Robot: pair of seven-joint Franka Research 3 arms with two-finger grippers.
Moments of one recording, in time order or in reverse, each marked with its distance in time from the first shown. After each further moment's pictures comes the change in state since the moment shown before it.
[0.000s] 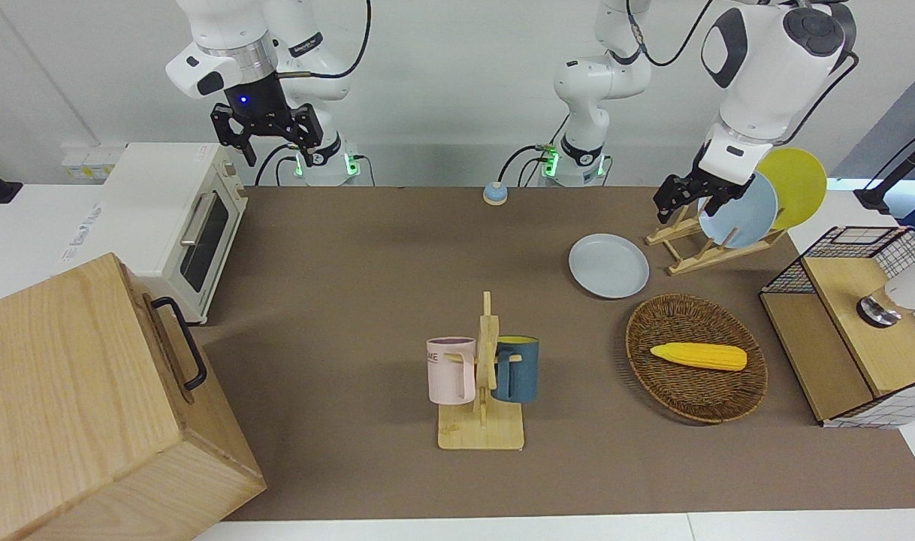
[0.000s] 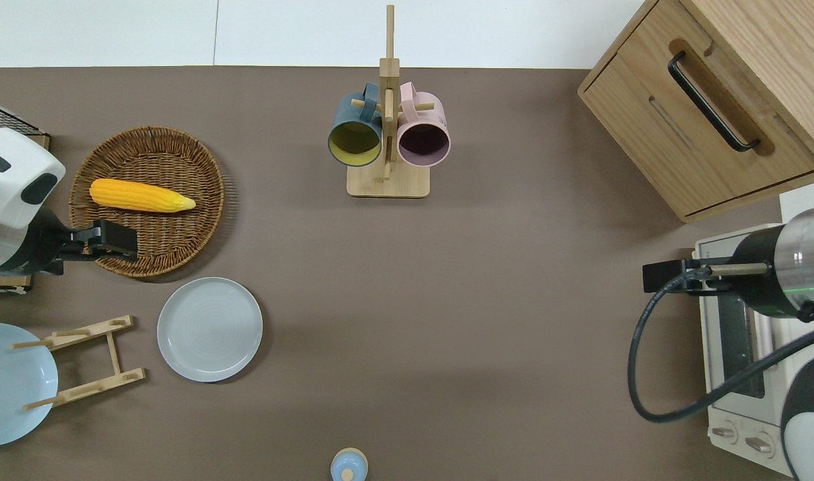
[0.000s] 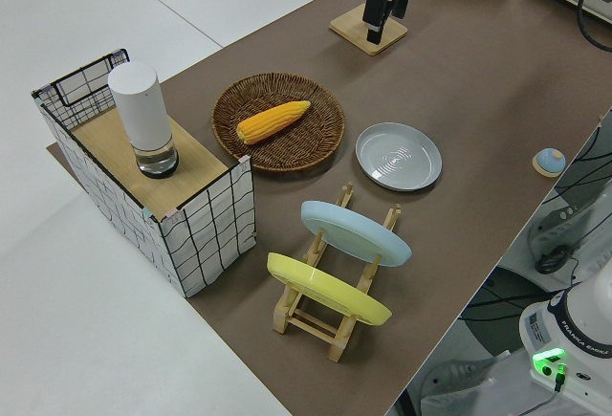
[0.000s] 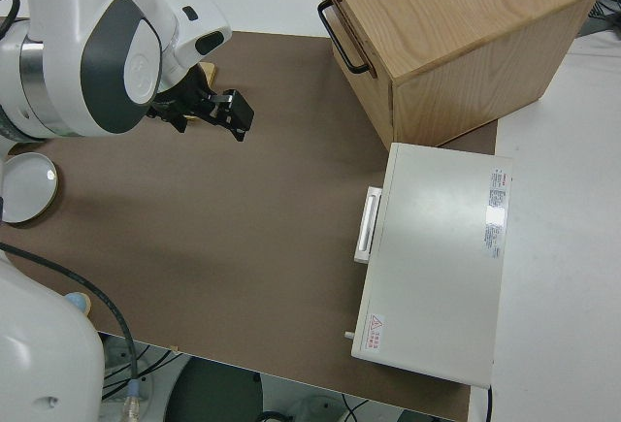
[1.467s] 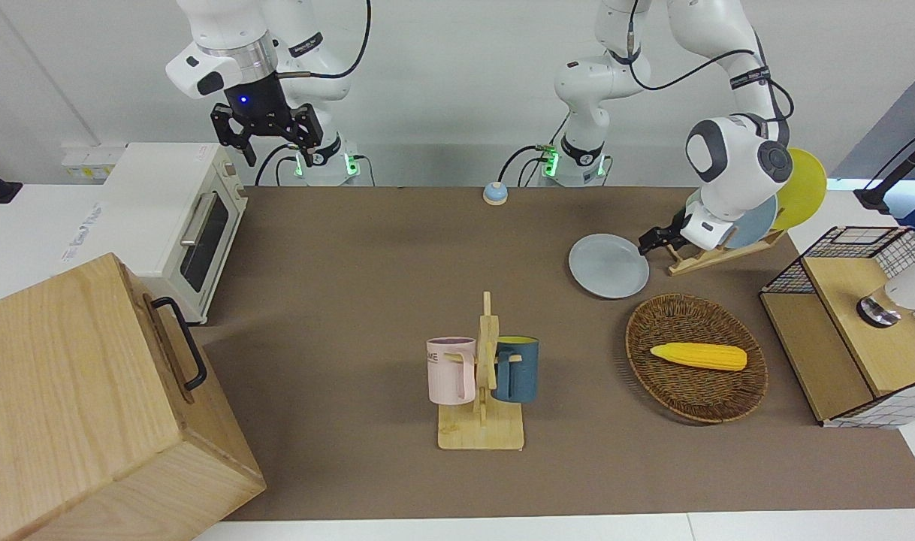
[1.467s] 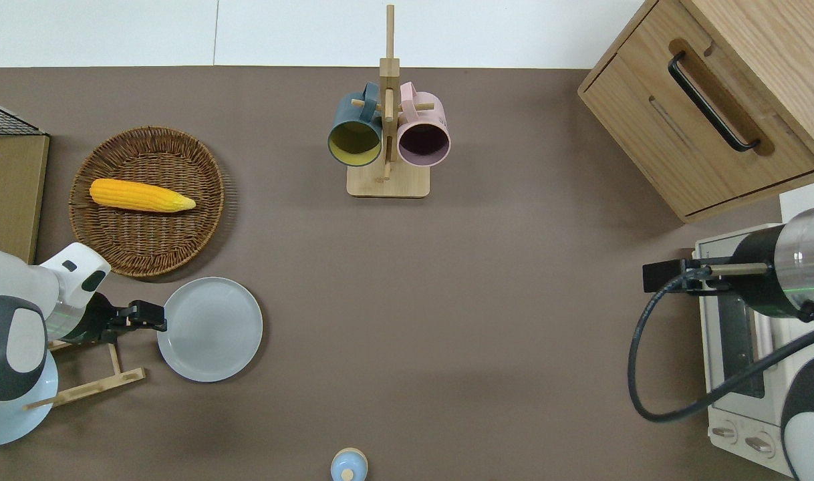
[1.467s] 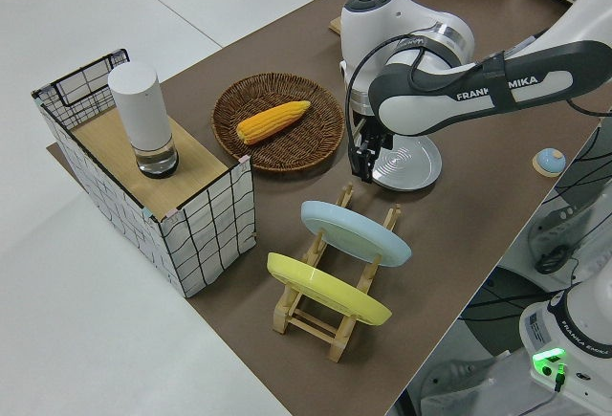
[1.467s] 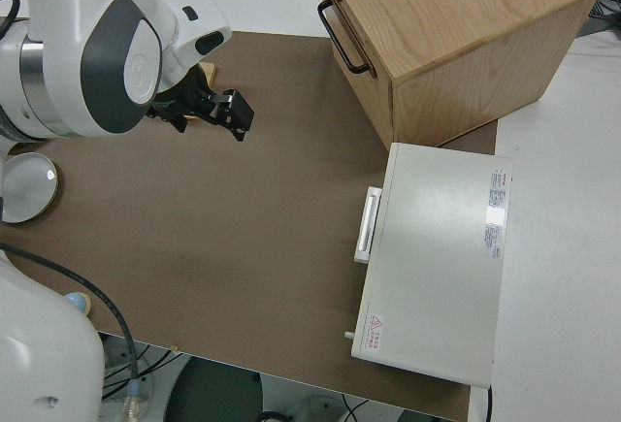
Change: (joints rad) left arm 0.041 0.000 0.142 -0.548 -0.119 0.372 0.213; right arm 0.000 0.000 0.000 0.000 0.000 0.000 0.000
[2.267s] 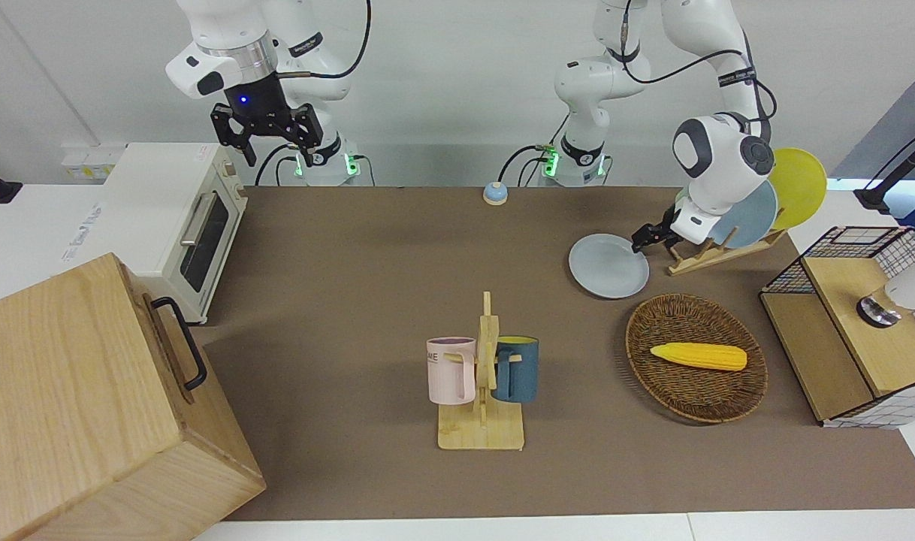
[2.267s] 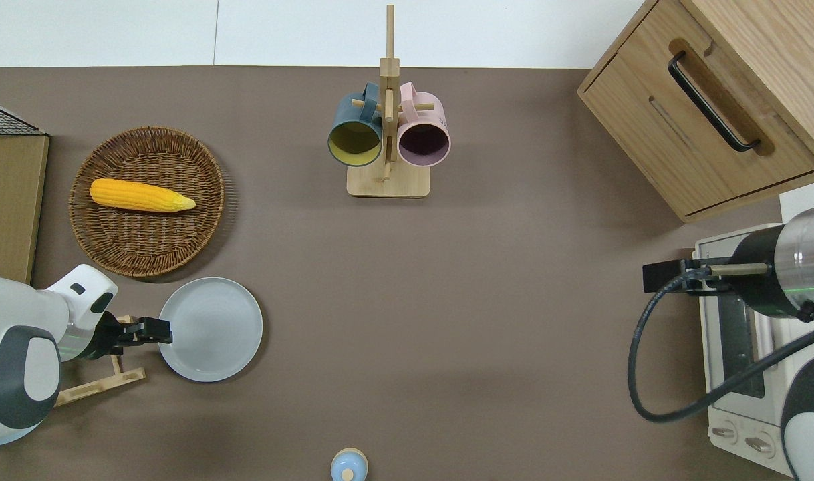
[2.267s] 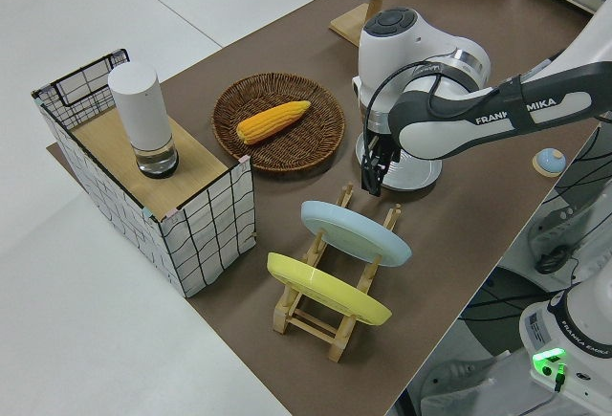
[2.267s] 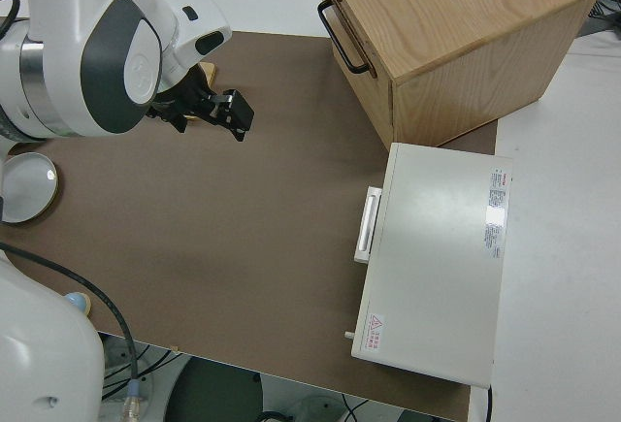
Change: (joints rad) left arm -0.002 -0.062 0.004 -0.133 -0.005 0.116 0.004; right arm 0.000 0.000 0.000 0.000 0.000 0.000 0.000
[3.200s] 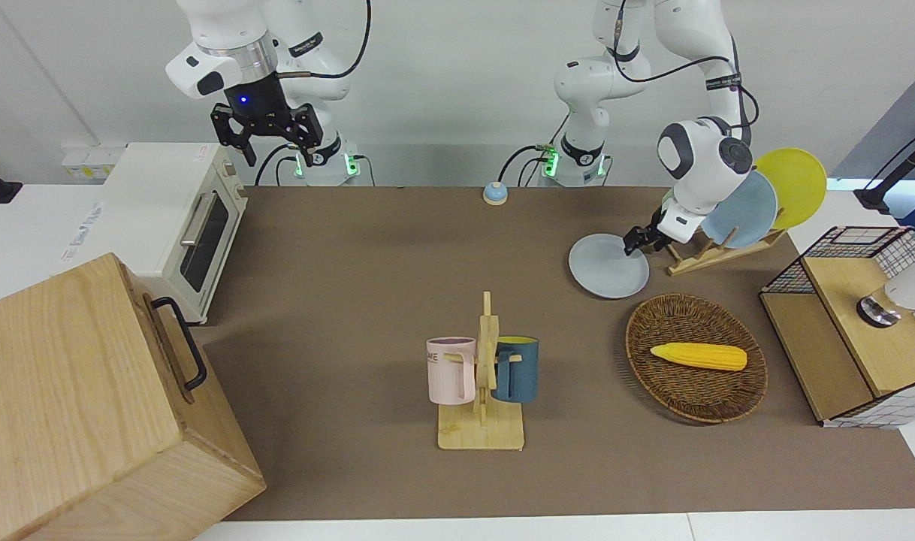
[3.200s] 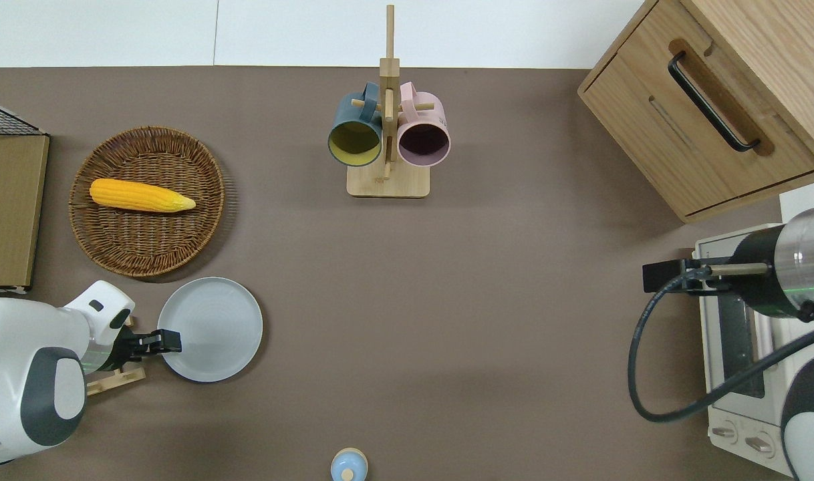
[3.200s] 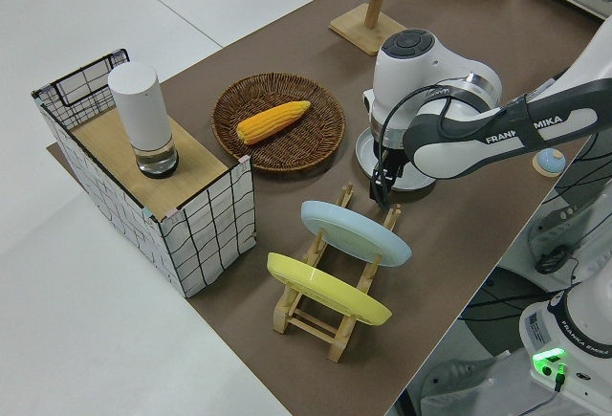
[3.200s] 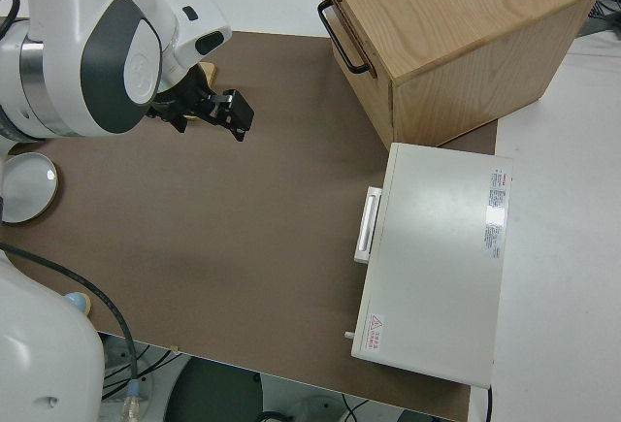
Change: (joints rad) left arm -0.004 -0.021 -0.014 -0.115 -0.003 0.136 -0.003; right arm 0.000 0.000 0.000 0.000 0.000 0.000 0.000
